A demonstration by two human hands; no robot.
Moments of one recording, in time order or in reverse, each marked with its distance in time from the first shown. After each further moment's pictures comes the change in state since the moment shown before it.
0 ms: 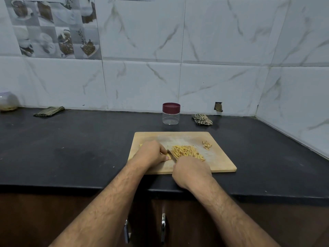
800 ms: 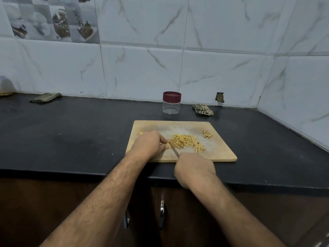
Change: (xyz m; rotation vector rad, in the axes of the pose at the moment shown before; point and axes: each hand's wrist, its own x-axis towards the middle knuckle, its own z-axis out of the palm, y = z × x) left_hand -0.010 -0.001 0.004 0.050 0.039 -0.044; right_hand -0.015 -0.001 0.008 -0.078 -0.064 0.047
